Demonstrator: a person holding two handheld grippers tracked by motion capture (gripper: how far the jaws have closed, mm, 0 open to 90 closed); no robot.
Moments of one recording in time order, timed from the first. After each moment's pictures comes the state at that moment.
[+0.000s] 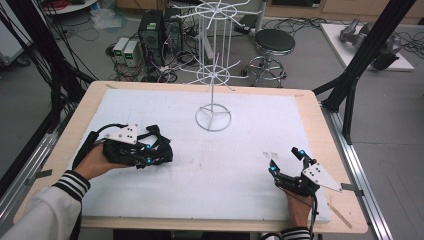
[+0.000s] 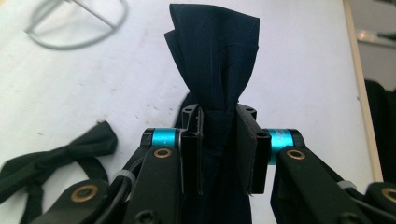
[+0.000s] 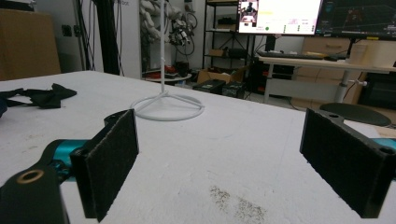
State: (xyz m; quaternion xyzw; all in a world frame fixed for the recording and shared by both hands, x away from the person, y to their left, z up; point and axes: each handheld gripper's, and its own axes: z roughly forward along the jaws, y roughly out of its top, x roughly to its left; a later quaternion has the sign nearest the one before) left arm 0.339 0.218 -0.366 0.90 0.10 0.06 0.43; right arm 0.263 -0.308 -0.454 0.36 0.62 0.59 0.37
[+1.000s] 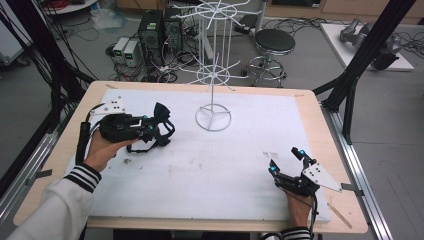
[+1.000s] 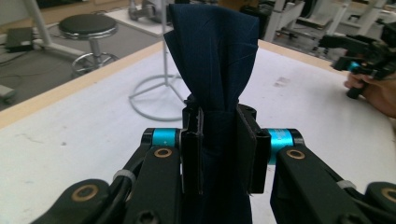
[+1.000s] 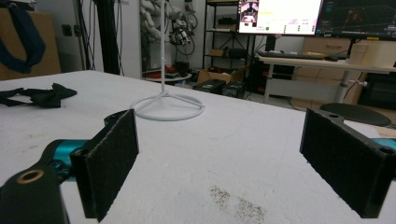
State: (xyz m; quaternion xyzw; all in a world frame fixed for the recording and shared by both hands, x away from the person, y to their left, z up) left arm 0.363 0.223 -0.335 0.78 0.26 0.13 0.56; right arm 0.263 -0.308 -0.454 0.36 0.62 0.59 0.37
